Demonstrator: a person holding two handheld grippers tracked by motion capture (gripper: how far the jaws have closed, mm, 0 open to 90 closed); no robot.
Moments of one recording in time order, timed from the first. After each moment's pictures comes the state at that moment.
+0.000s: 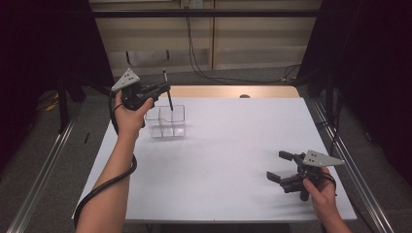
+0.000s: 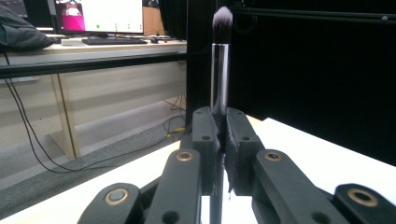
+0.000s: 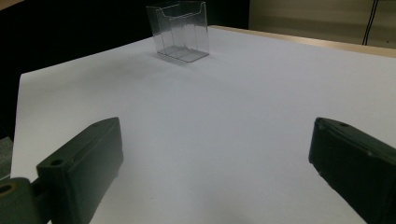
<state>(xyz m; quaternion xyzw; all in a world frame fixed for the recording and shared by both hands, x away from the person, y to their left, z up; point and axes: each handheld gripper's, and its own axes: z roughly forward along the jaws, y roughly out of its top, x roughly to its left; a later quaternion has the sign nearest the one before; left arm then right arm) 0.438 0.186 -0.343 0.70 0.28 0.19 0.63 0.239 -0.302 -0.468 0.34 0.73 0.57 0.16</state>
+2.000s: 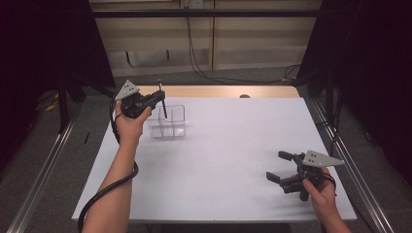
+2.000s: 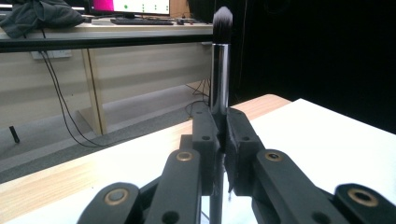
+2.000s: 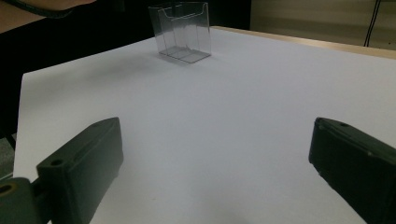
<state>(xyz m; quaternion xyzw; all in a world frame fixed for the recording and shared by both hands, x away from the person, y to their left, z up) 0.443 0.200 -0.384 0.71 0.32 0.21 0.59 0.239 -0.300 -0.467 0.34 0.73 0.58 0.16</state>
